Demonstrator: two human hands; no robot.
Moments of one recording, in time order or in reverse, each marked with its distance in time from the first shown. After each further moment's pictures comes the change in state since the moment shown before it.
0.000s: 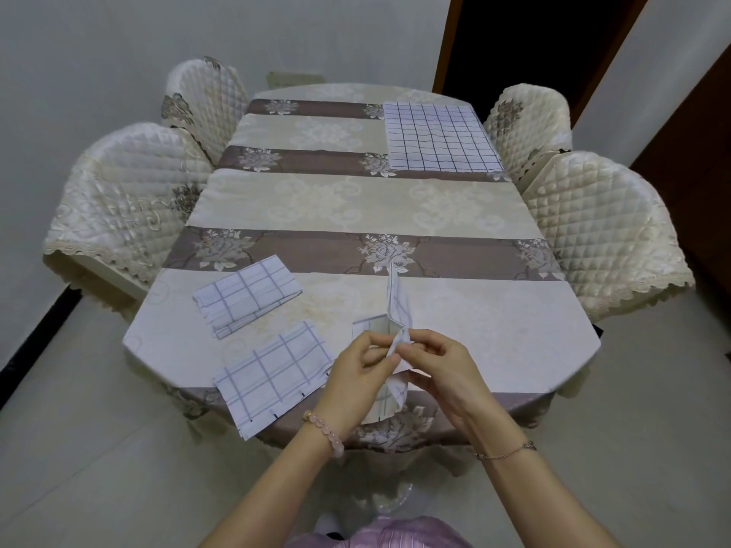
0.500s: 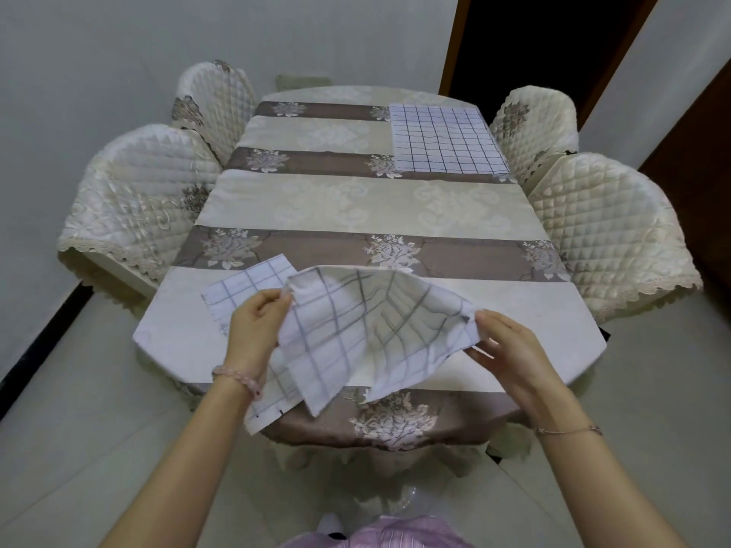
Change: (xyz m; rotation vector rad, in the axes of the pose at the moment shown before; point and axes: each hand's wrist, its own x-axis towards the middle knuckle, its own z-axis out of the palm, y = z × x) left_hand 0.026 0.010 -0.101 -0.120 0.475 0.014; right_hand 0.013 -0.022 -0.064 0.077 0.190 -0.019
